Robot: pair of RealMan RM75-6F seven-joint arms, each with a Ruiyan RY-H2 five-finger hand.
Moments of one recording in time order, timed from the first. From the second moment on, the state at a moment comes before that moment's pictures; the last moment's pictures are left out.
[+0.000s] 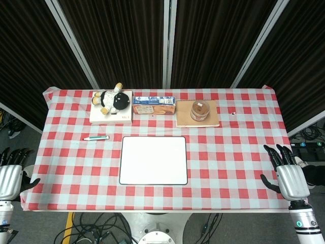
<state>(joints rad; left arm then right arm) -0.07 -1.19 -0.06 -1.54 1.43 1.48 0.10 0.13 -1.13 0.05 -1.65 -1.54 1.44 -0.05</state>
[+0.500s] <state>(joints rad) -0.13 -1.21 -0.10 -1.54 1.42 1.44 0.11 0.15 -1.12 0.05 -1.65 -1.55 1.42 -0.05</state>
